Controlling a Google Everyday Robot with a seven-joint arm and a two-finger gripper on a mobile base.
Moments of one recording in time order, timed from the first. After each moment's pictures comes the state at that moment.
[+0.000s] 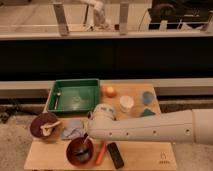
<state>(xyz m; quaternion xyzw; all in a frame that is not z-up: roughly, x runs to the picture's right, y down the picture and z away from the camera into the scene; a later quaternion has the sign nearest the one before) -0.083 0.200 0.742 -0.12 -0.21 -0.34 0.91</state>
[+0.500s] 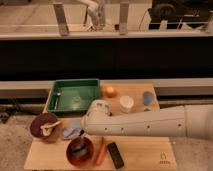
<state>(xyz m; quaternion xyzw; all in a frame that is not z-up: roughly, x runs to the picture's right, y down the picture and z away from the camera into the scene) -0.106 0.189 0.746 -0.11 -0.22 -0.36 0.90</state>
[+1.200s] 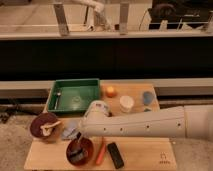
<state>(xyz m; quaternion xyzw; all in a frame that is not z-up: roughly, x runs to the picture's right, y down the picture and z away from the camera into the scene) -0.115 0.205 0.728 -0.12 -0.26 -0.37 0.88</state>
